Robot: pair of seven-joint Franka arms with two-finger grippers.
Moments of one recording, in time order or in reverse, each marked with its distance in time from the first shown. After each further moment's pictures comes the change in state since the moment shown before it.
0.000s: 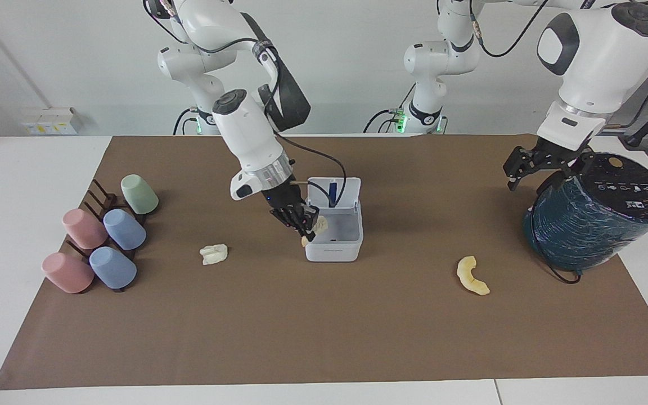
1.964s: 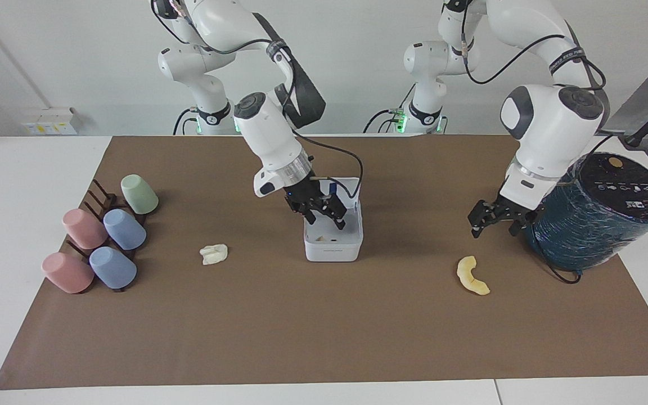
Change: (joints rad) left arm -0.034 0.137 -0.014 -0.177 -0.082 0.382 -0.133; right arm 0.029 -0.033 -0.007 -0.044 0.082 0.009 0.016
